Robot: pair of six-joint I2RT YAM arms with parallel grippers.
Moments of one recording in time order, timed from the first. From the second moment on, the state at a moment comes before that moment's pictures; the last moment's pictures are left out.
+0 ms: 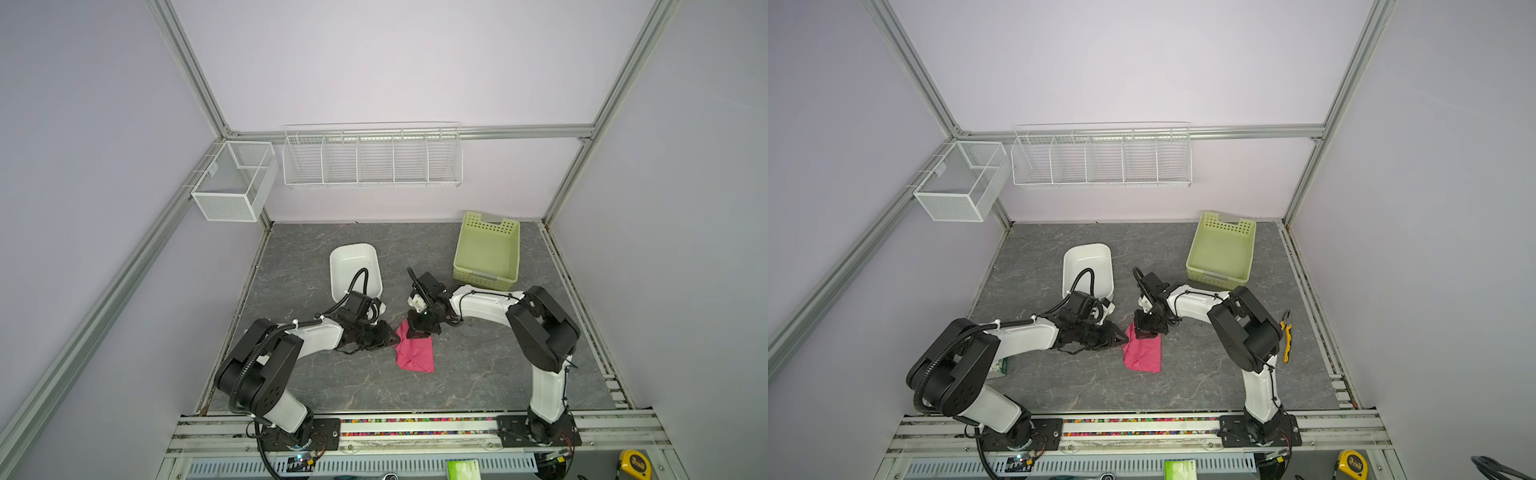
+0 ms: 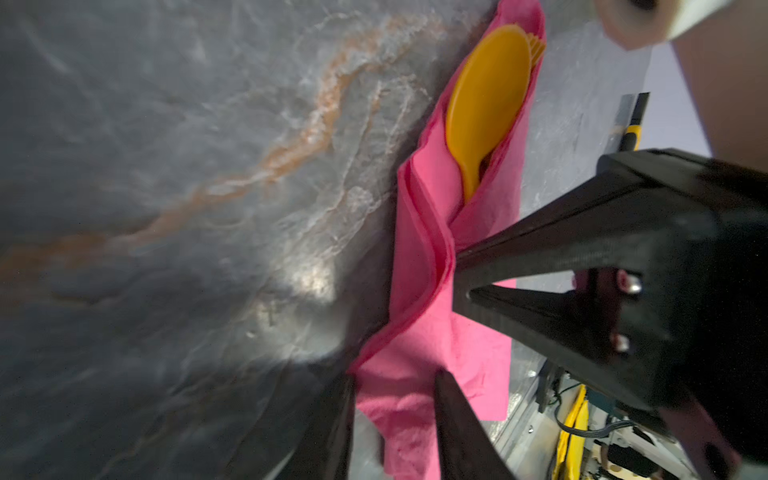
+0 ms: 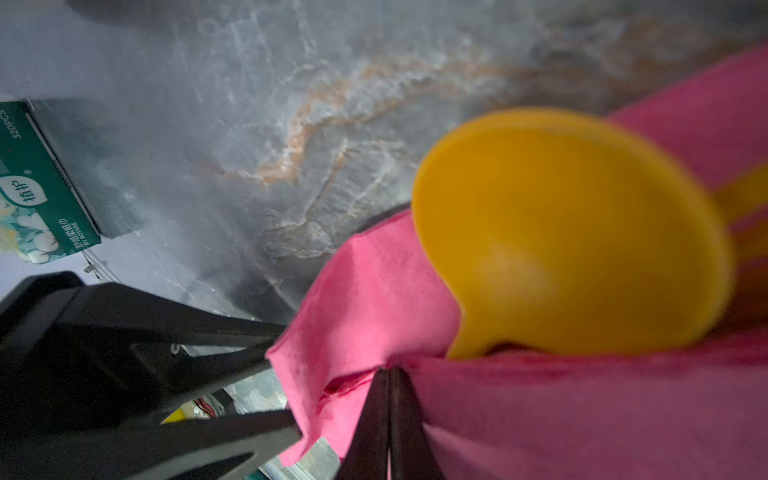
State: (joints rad) left arm -0.57 1.57 0.60 -0.03 0.63 -0.67; right arm 0.74 1.95 1.21 -0.53 -0.47 0.67
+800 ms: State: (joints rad) left arm -0.58 1.47 0.41 0.22 0.69 -0.93; right arm 0.74 1.95 1.21 -0.53 -0.47 0.66
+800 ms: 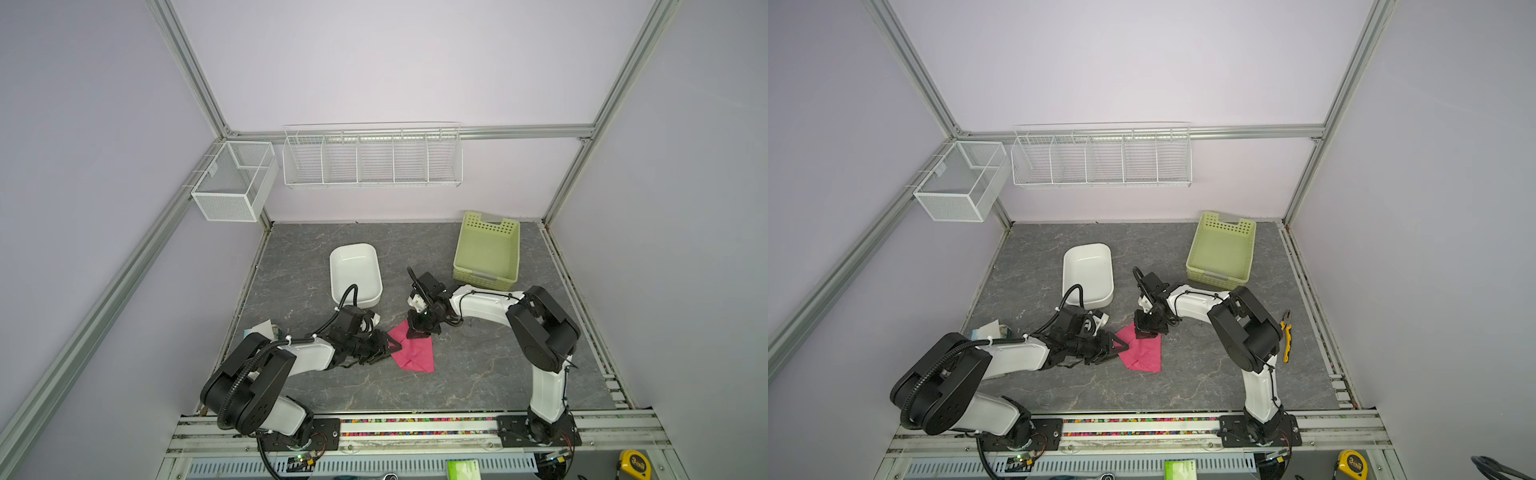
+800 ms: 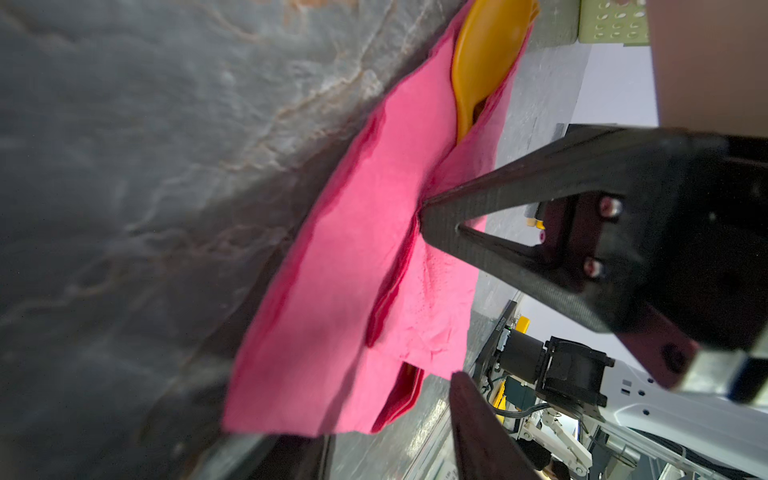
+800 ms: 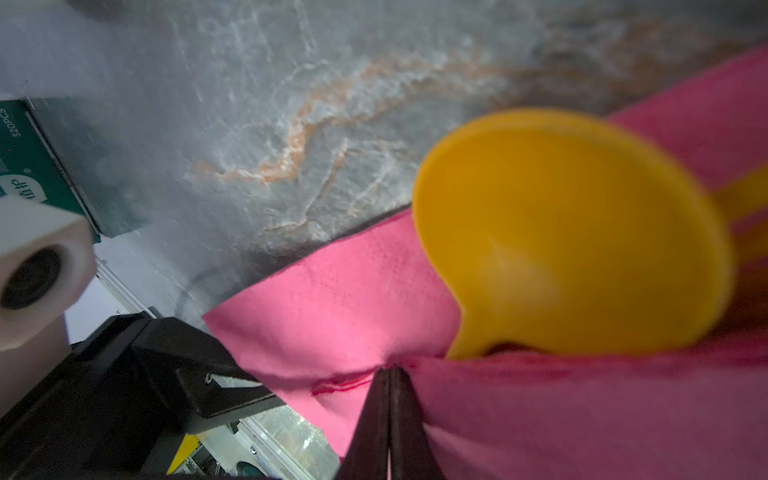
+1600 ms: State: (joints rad) left arm -0.58 1.42 0.59 -0.04 0.52 -0.73; right arm 0.74 1.95 1.21 -0.53 -0.47 0.66
